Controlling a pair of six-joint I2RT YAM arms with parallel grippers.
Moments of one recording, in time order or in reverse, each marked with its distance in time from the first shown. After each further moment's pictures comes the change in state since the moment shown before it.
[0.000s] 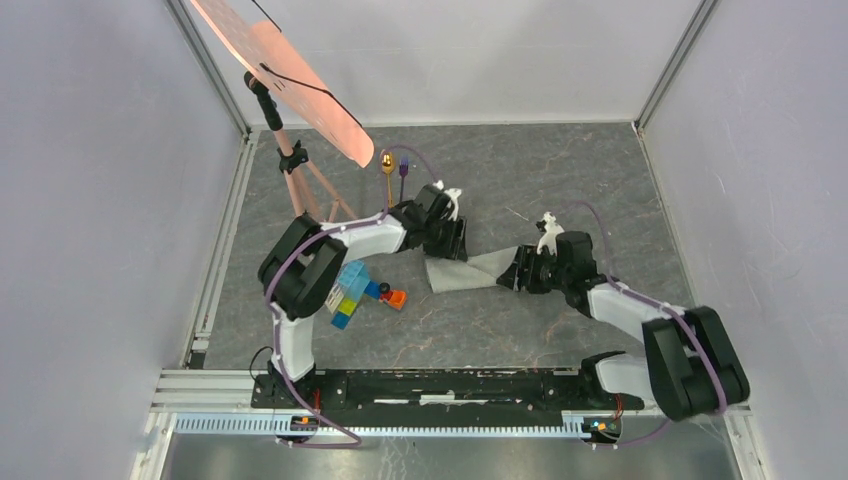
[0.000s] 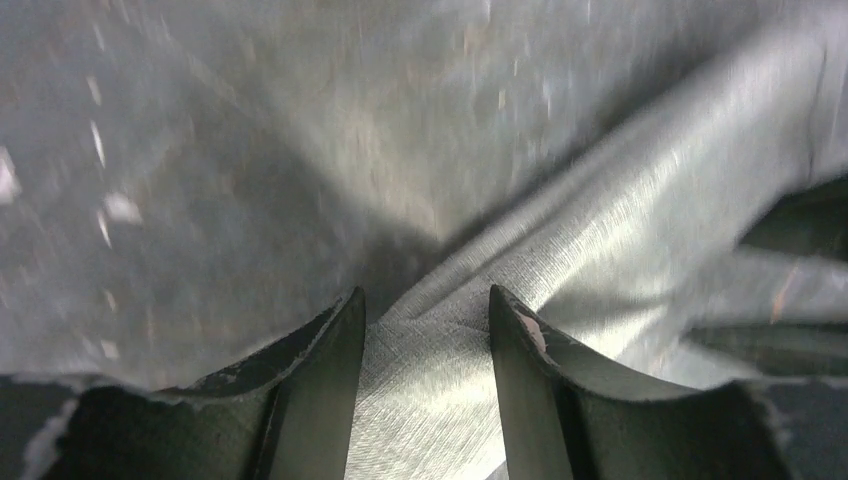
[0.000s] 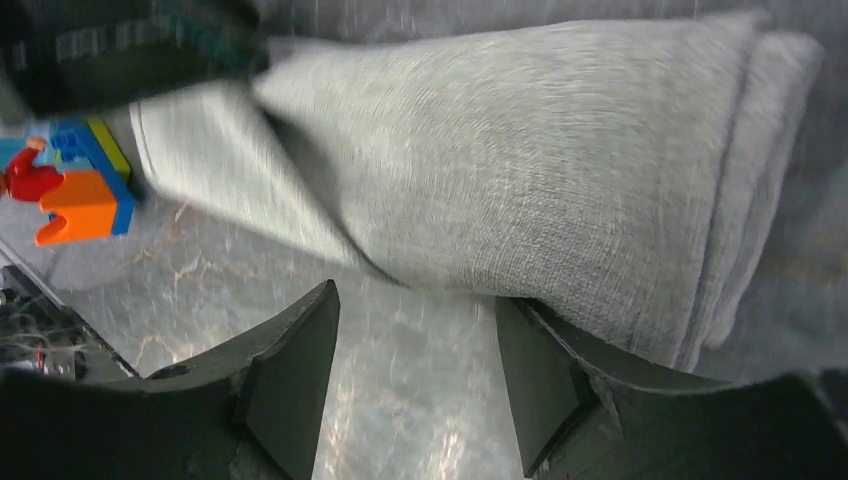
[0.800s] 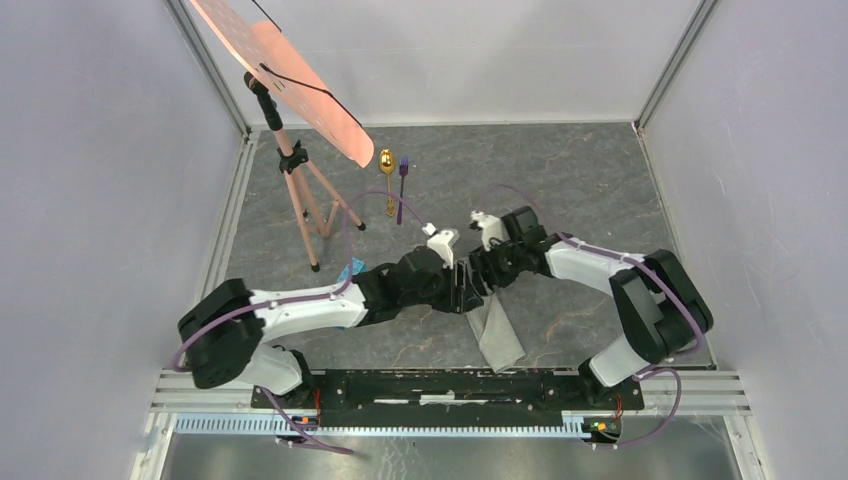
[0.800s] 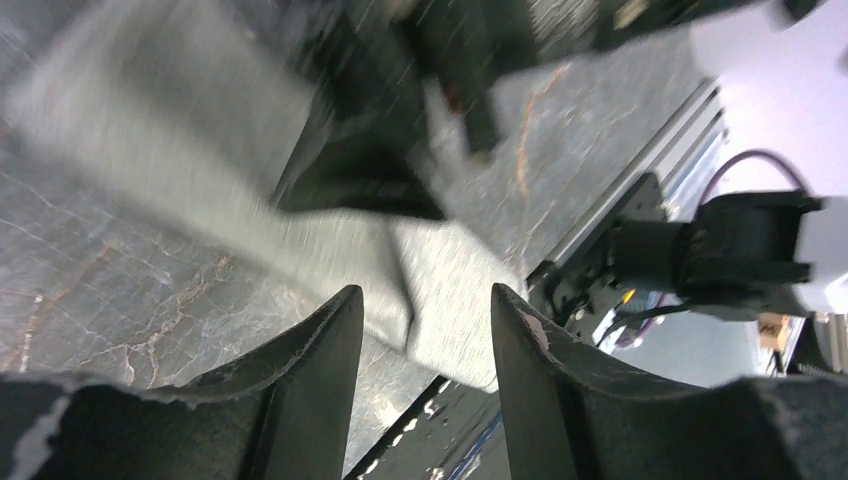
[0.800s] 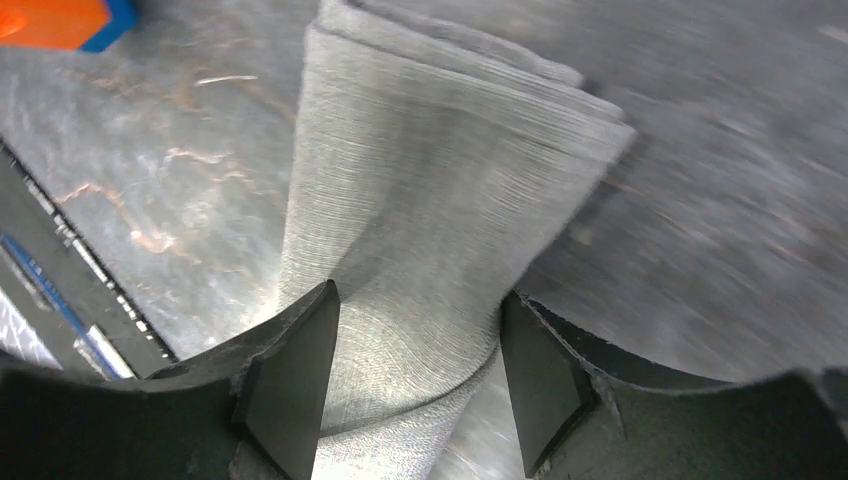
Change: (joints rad) left arm -0.336 -0.550 -0.551 0.313 -0.168 -0.361; right arm 0.193 0.357 0.434 -0.374 -0.081 -0.435
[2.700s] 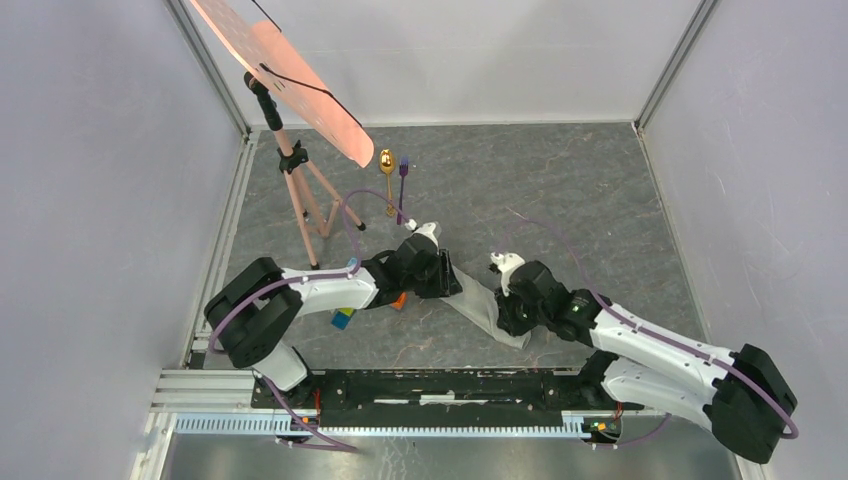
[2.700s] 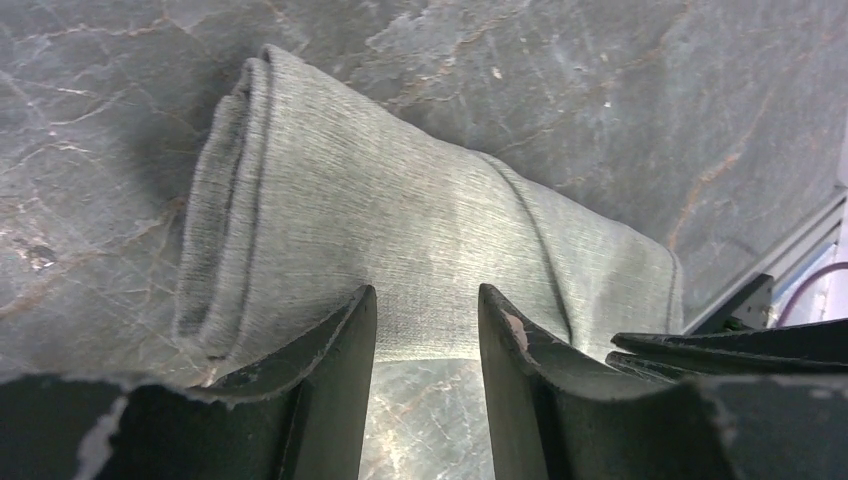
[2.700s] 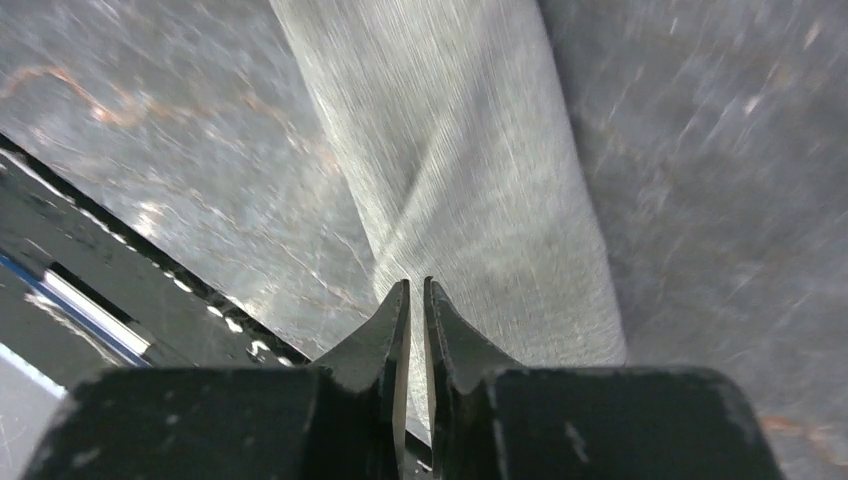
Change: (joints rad) left arm 0.154 0.127 0.004 -0.018 -0.029 -0.055; right arm 0.365 -0.574 -0.238 -0.206 0.459 0.296
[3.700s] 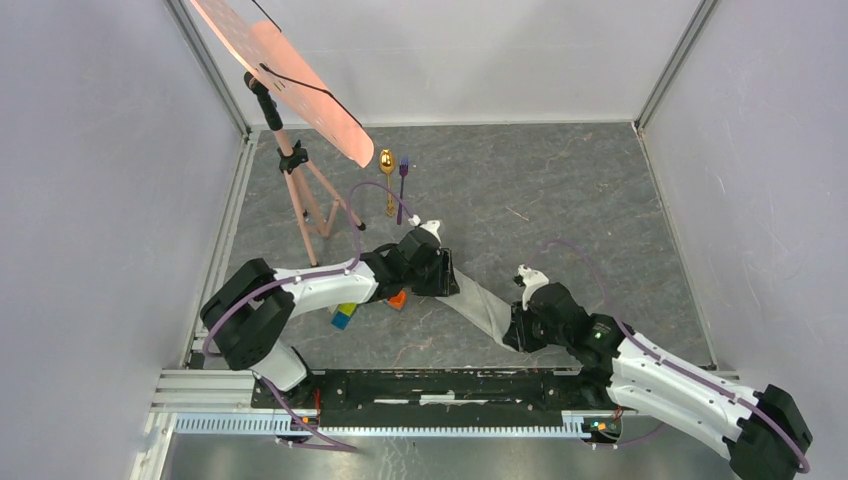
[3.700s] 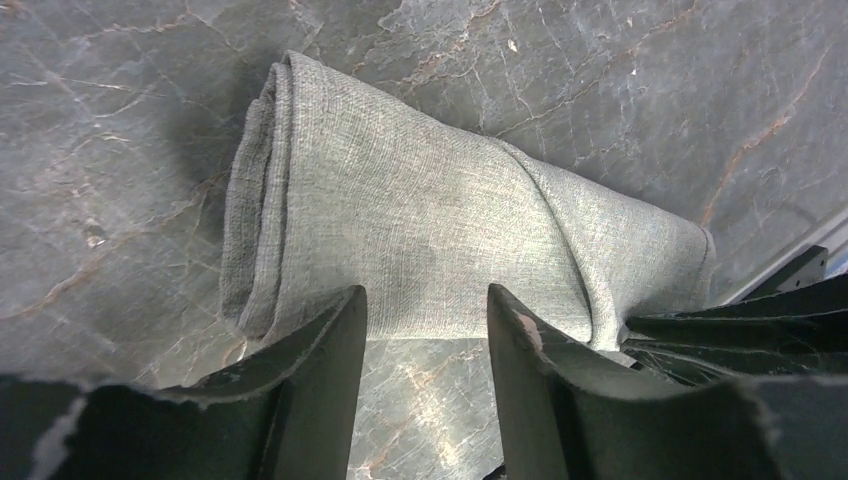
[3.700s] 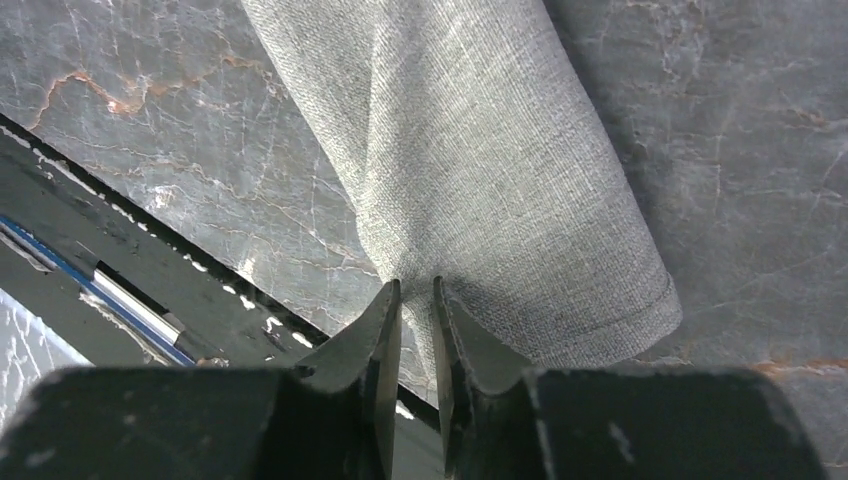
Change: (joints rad) left arm 0.011 -0.003 0.073 -0.163 0.016 0.083; right arm 0.000 -0.291 -0.249 0.003 -0.031 0.254
